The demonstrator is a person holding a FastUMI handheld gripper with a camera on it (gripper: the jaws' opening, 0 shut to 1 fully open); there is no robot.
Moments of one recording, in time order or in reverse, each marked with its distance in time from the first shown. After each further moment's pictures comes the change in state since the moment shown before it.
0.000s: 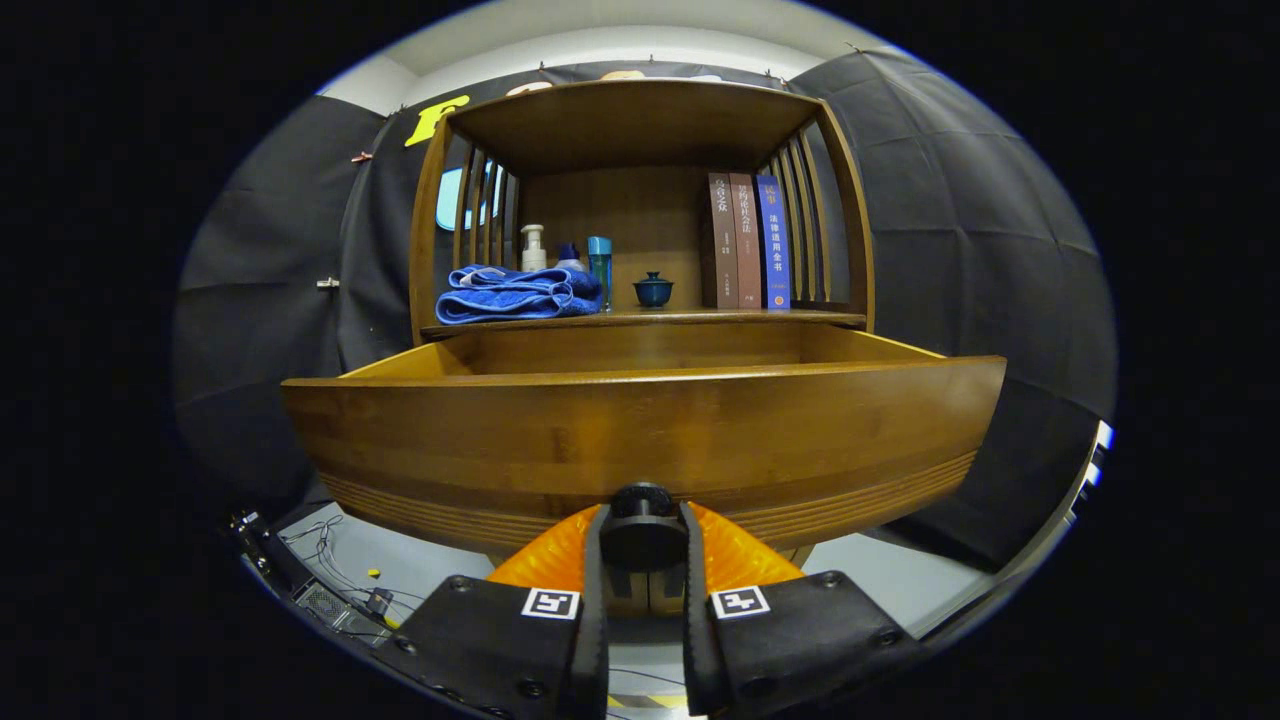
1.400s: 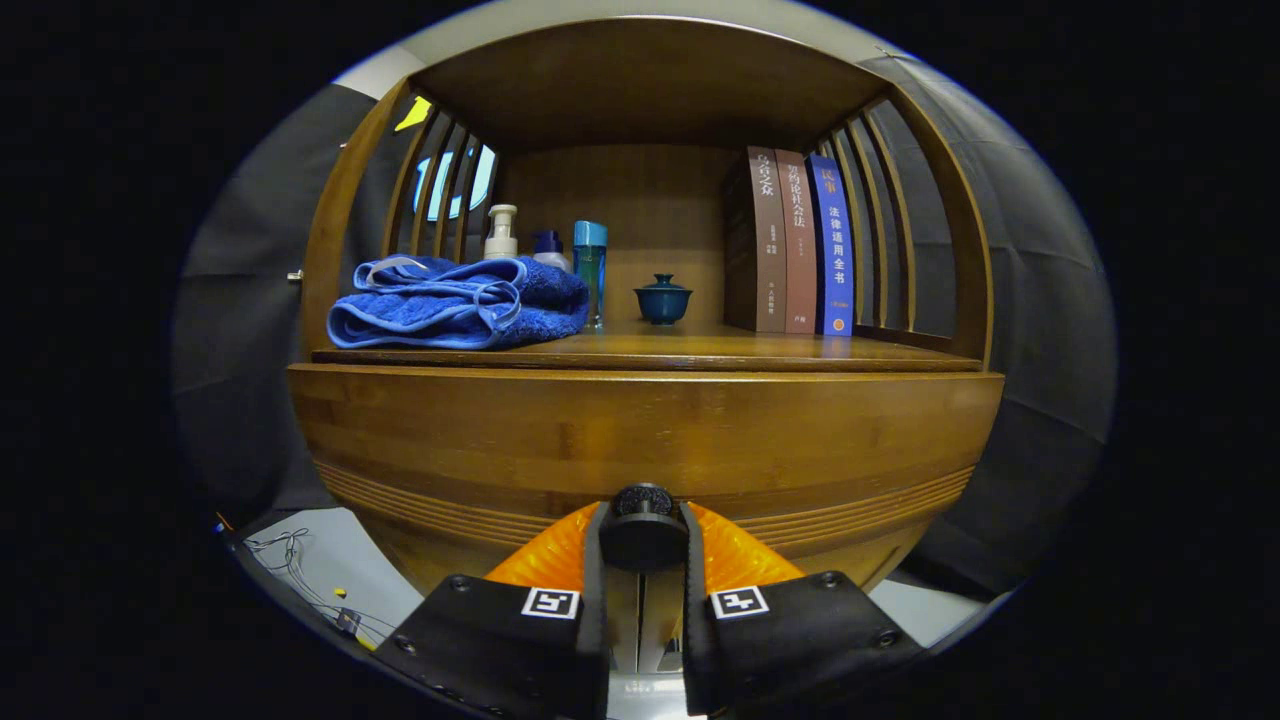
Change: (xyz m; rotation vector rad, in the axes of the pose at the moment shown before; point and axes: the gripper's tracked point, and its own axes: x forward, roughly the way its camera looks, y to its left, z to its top) arm 0.159 0.006 0.044 -0.048 -0.036 -0.013
